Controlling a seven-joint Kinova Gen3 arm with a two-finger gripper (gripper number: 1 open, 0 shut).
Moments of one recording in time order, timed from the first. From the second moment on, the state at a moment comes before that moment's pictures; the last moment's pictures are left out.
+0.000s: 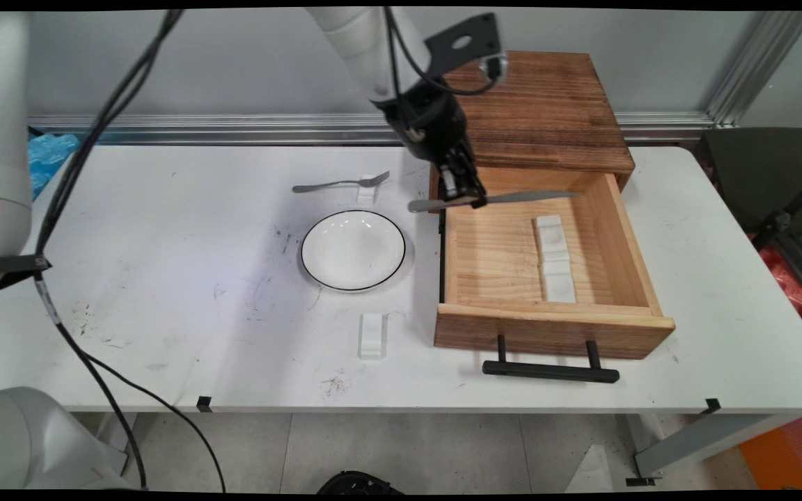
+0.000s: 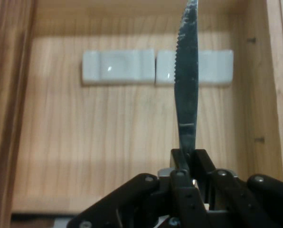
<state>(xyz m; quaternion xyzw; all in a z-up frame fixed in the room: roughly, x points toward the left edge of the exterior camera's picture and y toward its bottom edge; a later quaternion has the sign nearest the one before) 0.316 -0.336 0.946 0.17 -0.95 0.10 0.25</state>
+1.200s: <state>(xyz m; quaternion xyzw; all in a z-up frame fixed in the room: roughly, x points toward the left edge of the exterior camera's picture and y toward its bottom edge) 0.236 -0.355 0.887 0.18 -0.94 0.09 0.26</state>
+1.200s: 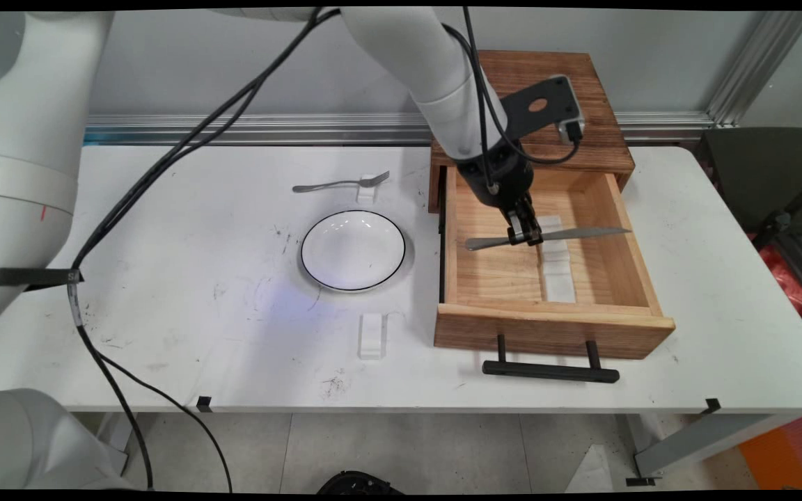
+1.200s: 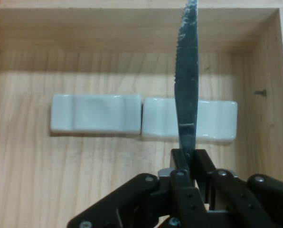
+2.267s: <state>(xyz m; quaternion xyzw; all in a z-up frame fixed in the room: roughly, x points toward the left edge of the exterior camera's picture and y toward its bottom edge) 0.218 -0.352 0.843 0.18 -0.95 0.08 0.26</state>
